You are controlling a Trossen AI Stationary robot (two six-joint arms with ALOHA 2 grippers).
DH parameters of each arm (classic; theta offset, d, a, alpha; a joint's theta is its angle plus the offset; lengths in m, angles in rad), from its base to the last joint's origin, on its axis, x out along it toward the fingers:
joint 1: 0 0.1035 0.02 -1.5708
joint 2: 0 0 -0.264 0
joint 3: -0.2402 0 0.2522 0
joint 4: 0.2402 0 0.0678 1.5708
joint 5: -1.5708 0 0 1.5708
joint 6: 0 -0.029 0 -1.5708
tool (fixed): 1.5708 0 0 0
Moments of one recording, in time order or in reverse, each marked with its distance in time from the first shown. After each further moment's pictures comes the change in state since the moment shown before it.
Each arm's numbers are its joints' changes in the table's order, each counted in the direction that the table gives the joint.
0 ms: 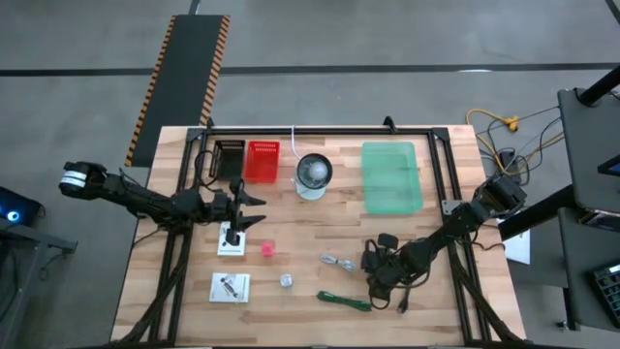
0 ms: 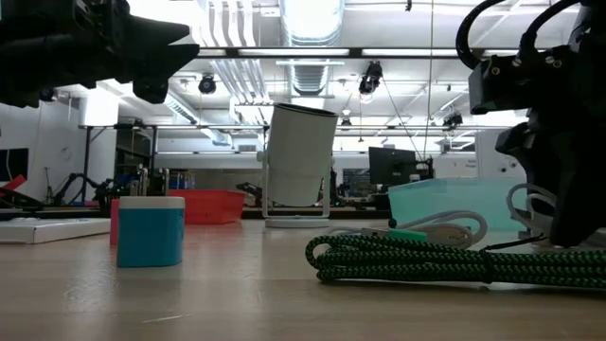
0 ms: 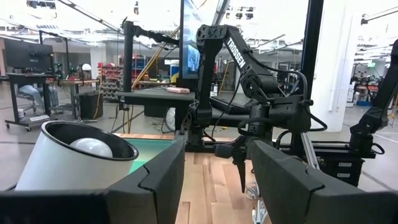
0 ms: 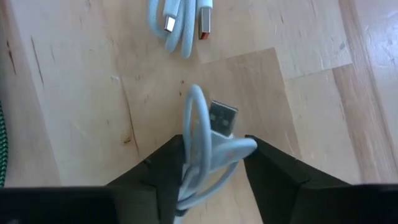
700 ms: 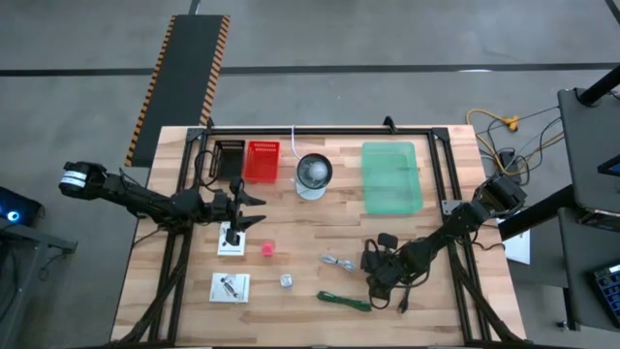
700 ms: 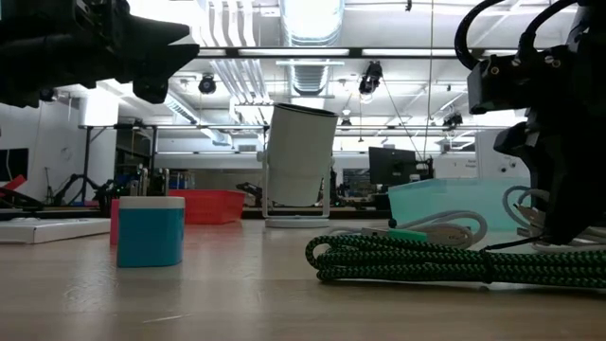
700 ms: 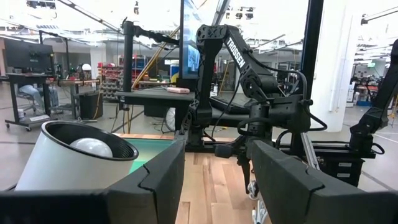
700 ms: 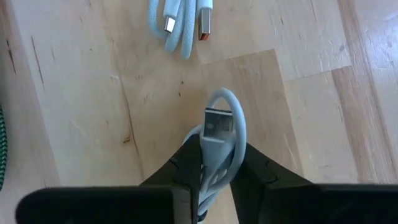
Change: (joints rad) left arm 0.000 0.000 0.000 0.000 0.000 0.000; right arm 0.000 -0.001 -0.001 0.002 0.007 0.012
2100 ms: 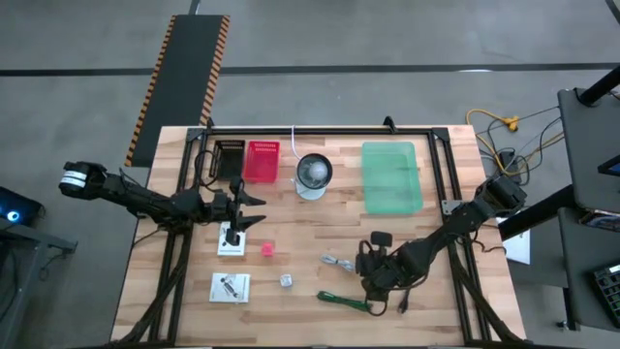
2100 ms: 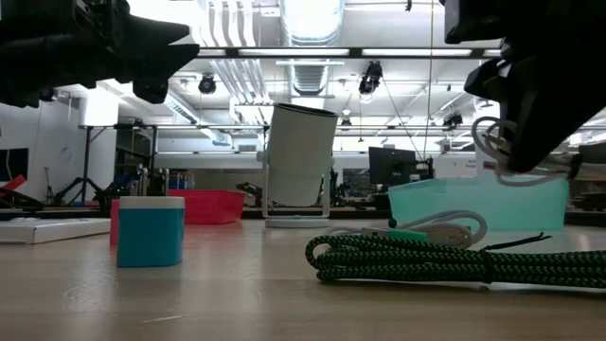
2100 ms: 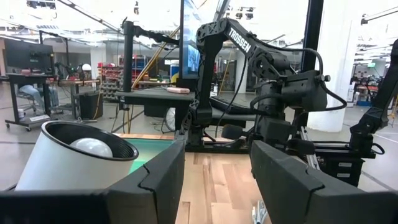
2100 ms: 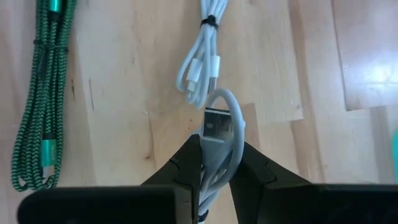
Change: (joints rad) left arm 0.000 0.000 0.000 0.000 0.000 0.000; right arm -0.006 -0.002 -0.214 0.219 -0.070 0.130
